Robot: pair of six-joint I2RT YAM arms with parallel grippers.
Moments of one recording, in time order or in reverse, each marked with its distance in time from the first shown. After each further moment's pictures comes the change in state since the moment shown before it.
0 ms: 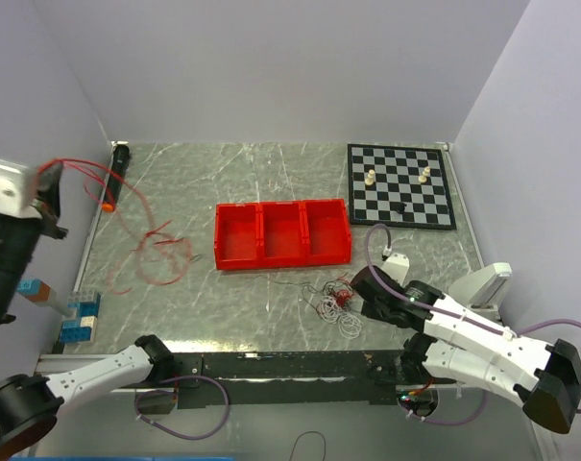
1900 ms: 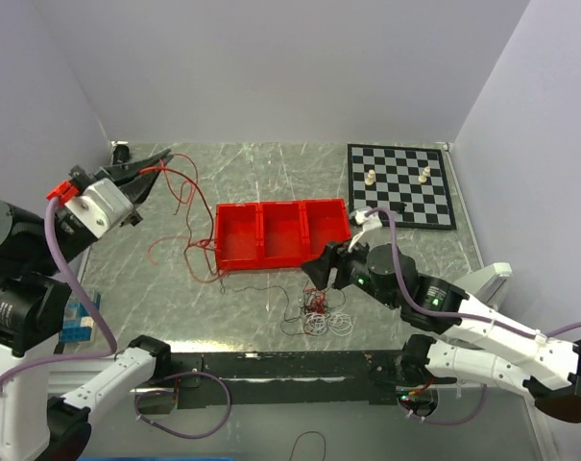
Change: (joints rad) left arm 0.422 0.019 -0.276 0.447 1.068 0.020; right arm 0.172 -0.037 0.243 0.558 -0.146 -0.458
